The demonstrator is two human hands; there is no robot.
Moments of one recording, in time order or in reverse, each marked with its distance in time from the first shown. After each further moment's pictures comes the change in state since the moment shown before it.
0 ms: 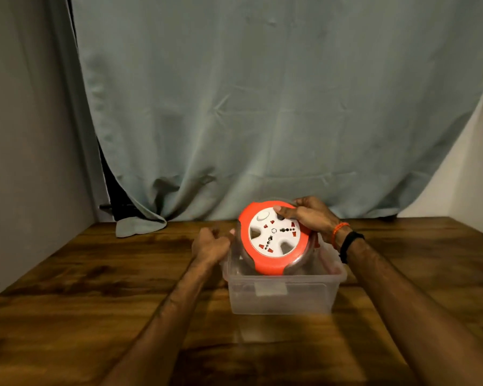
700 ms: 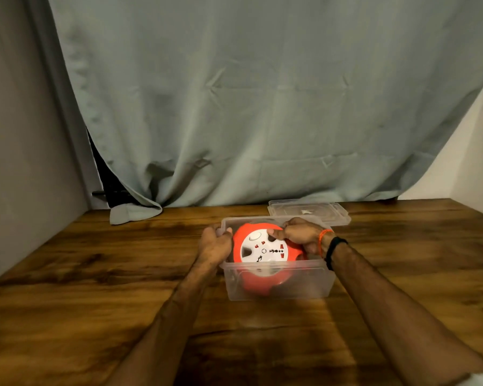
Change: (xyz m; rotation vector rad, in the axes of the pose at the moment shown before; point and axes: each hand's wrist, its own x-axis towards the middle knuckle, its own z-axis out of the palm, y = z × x) left_hand 0.001 -0.028 0.026 -0.034 -0.034 -0.037; right_hand 0.001 0.056 0.033 -0.062 -0.260 0.365
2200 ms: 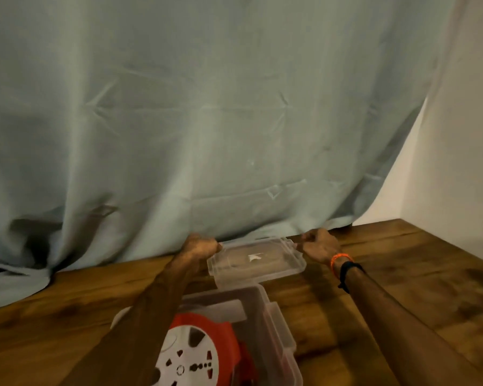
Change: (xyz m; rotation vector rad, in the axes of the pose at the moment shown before) left_hand 0.125 0.101 0.155 0.168 -0.288 -0.121; right_hand 0.088 0.057 -0.190 -0.127 0.647 0.091
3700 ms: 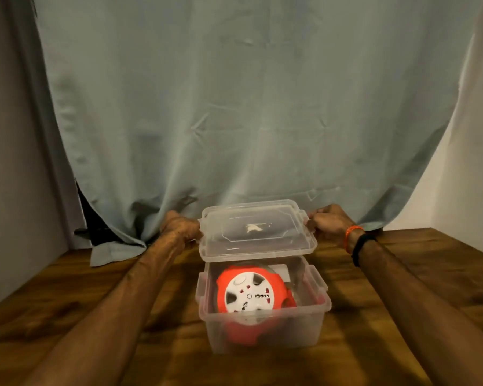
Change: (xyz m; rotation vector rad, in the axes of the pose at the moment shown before) left_hand -0.142 -0.025 -0.166 -0.145 0.330 0.024; right_hand -0.140 -0.091 -0.016 0.263 -0.103 -0.175
